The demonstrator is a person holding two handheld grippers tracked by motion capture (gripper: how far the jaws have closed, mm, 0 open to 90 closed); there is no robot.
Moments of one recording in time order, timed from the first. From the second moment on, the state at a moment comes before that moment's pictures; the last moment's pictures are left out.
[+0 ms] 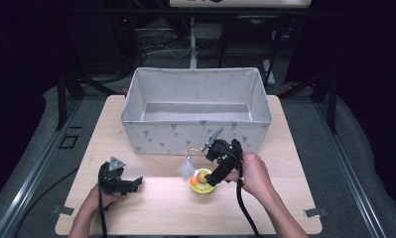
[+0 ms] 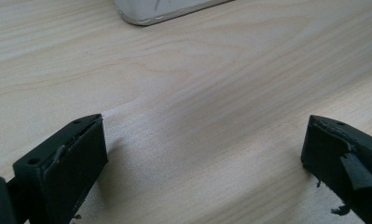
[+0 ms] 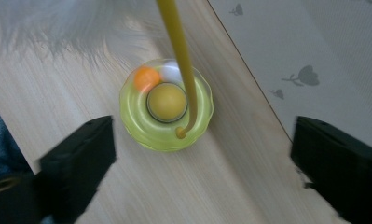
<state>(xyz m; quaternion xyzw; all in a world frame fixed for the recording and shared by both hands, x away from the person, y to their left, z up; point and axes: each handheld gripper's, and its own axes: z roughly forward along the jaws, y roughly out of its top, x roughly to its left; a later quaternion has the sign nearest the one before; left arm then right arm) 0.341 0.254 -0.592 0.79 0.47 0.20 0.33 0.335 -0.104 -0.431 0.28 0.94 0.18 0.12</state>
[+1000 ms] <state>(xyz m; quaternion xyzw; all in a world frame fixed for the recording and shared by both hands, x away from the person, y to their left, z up) 0.342 0.255 -0.592 0.79 0.47 0.20 0.33 0.339 -0.075 -0.413 0.21 0.96 0.11 0.12</state>
